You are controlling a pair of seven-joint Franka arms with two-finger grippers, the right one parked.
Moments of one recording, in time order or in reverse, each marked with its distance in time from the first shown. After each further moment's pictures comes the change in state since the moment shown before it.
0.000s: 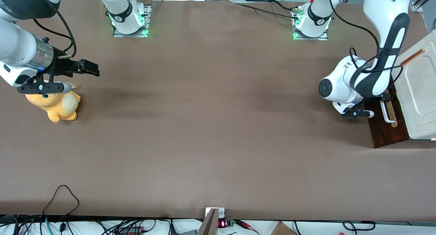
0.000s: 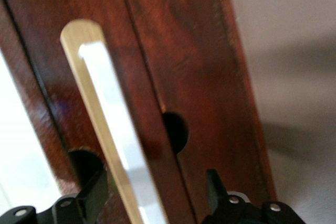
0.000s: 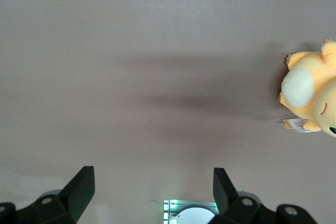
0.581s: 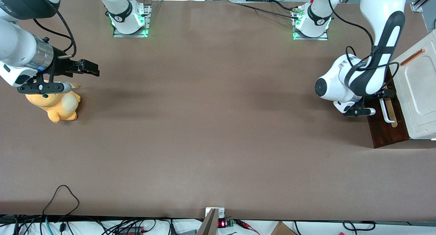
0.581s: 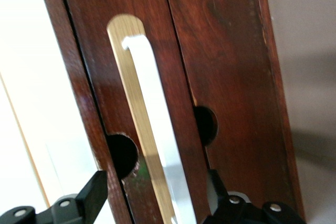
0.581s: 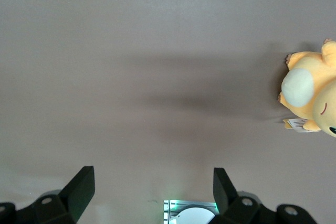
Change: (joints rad) arm -0.033 -0.006 -0.003 -0.013 0.078 -0.055 -0.067
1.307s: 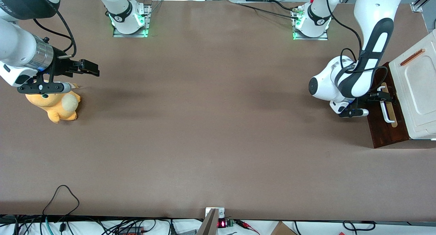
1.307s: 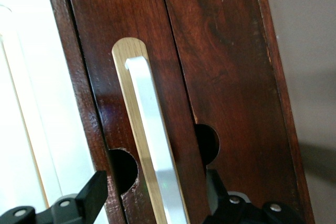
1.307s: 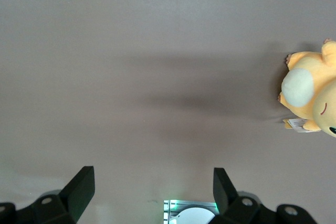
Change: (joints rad) arm -0.025 0.036 0.012 -0.009 0.081 -0.015 -0.078
